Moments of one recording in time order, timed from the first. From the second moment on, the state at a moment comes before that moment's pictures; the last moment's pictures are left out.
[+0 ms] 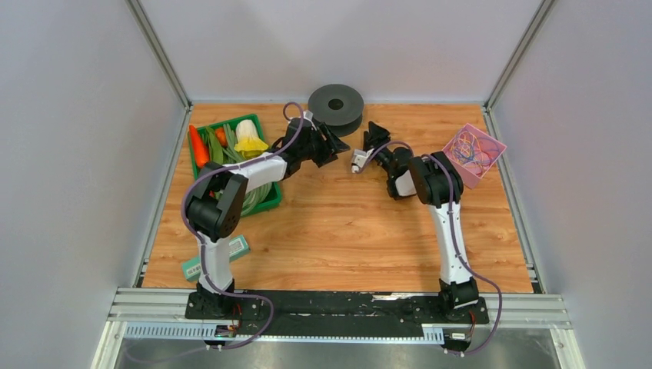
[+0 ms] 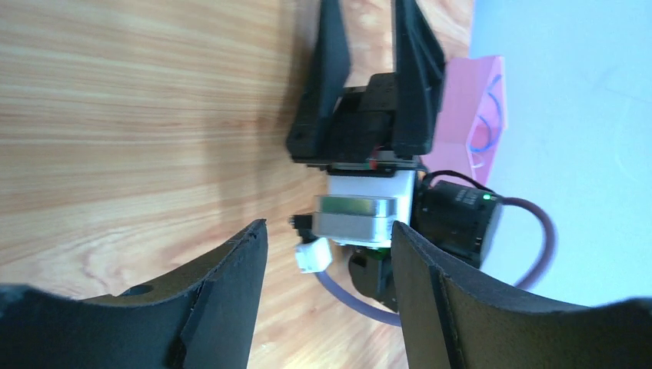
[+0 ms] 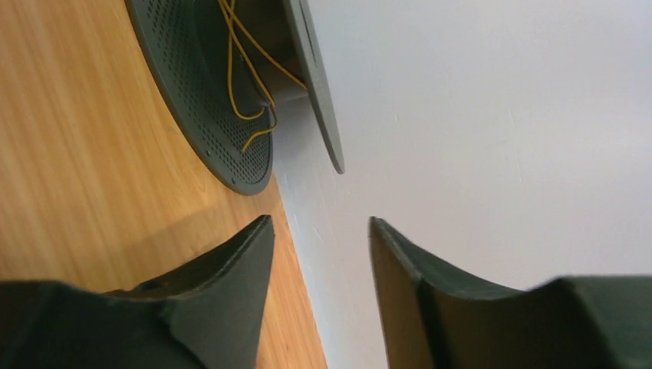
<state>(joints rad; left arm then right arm) -0.50 1.98 1.29 0.19 0.25 -1.03 0.25 2.55 1.29 1.41 -0.42 -1.28</state>
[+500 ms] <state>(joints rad) -0.52 1.44 1.23 -0.11 0.23 -0.67 0.25 2.02 0.88 1.33 -0.38 -1.20</state>
